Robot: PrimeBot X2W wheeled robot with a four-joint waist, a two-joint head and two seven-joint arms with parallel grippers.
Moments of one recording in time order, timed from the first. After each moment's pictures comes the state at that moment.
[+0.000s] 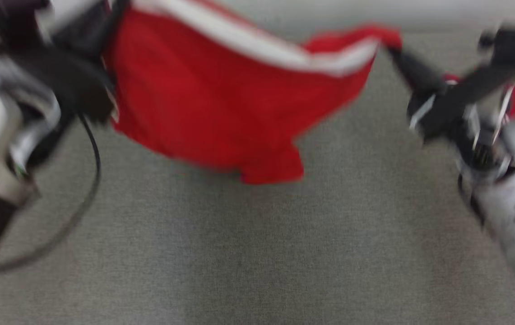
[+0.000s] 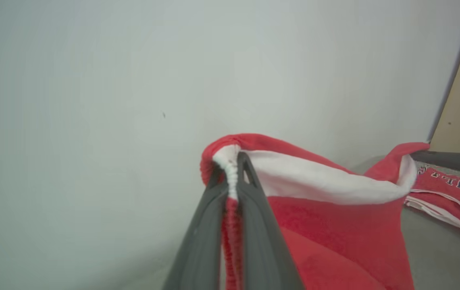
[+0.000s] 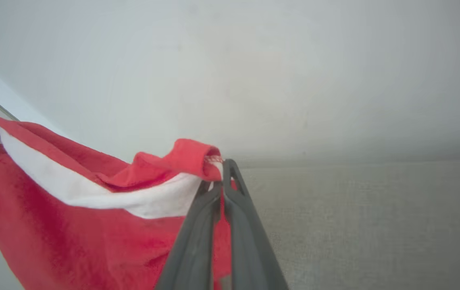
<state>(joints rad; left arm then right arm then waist) -1.11 0.58 -0.66 0.27 -0.82 -0.13 0.04 -0.86 -0.41 0.39 0.36 1.02 0.13 0.25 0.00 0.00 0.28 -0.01</state>
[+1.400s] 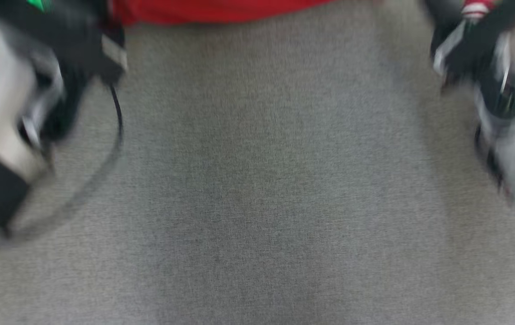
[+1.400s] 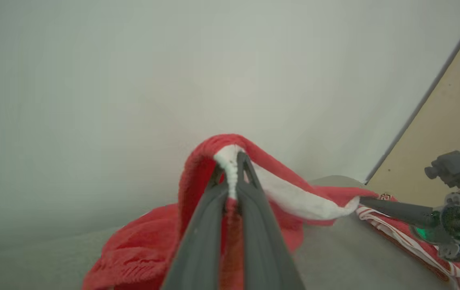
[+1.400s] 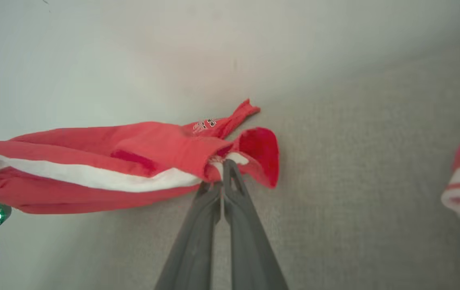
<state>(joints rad) -1.31 0.55 -0.89 0.41 -1.14 -0.13 -0.26 -1.10 -0.43 0.44 0.52 1.15 0.13 0.27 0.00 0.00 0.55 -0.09</state>
